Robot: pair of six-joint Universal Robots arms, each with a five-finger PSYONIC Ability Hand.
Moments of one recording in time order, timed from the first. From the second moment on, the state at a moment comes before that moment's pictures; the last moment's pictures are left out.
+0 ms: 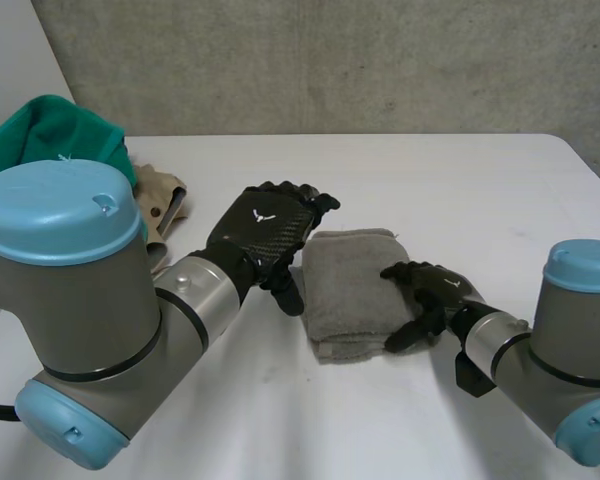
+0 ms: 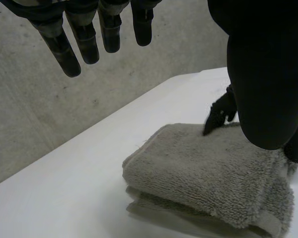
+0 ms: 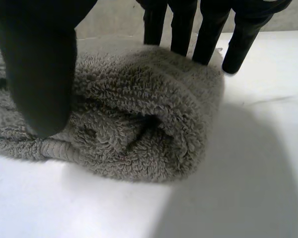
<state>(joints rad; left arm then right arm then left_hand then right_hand) 4.02 -1.90 -1.46 3.16 -1.49 3.29 1.91 -1.08 1.74 -0.22 1.32 3.32 0.18 0.21 0.21 0.20 0.05 0.41 0.42 0.41 0.41 0.24</state>
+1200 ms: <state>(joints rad) 3.92 -2.05 -1.13 3.18 -1.49 3.29 1.43 -0.24 0.23 -0.06 1.61 3.23 0.18 0.21 0.21 0.20 0.05 0.80 0.92 0.93 0.95 0.75</state>
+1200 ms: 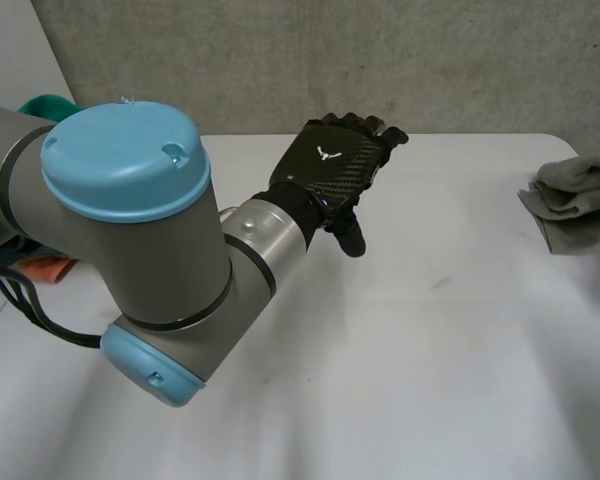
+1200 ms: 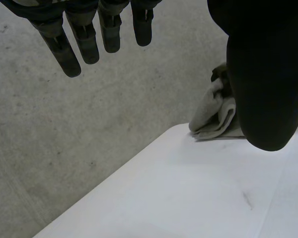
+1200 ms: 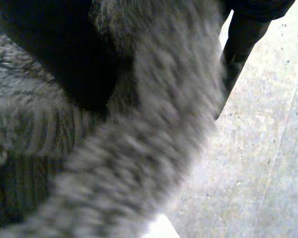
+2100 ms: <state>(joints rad) 4.27 -1.85 -1.17 3.19 -1.55 3.33 1.63 -1.33 1.73 -0.68 1.03 2.61 0.18 0.21 0.21 0.20 0.05 0.23 0.22 0.21 0.21 0.05</state>
